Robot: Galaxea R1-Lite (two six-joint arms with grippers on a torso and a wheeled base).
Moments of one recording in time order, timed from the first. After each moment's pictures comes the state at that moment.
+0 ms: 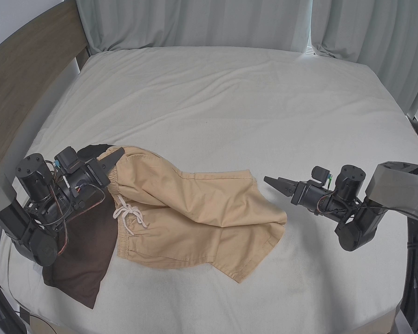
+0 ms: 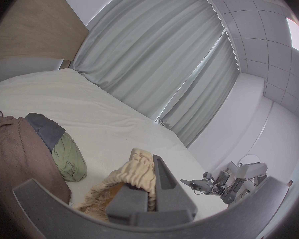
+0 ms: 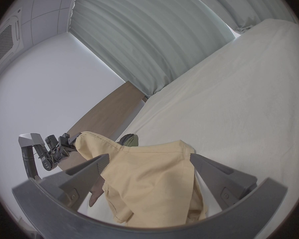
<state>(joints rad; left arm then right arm) -0.14 1.94 -0.52 -1.55 -0.41 -0.55 0.23 2.36 -0.84 -1.52 0.60 0.54</state>
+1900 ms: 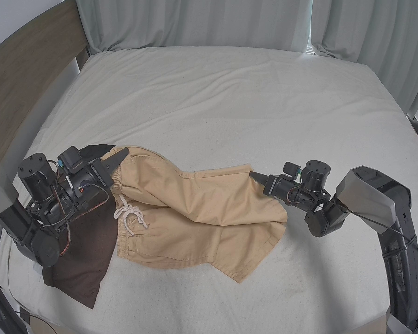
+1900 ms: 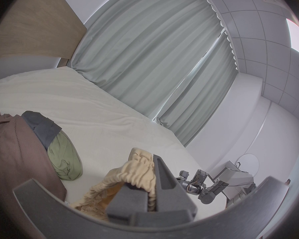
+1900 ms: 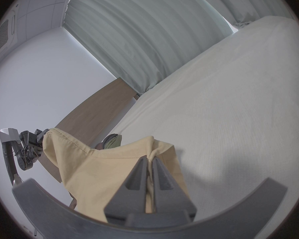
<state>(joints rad) -0.16 1.94 -0.53 -1.55 -0.41 -0.55 0.29 2.61 -1.34 -1.24 0.50 0.50</state>
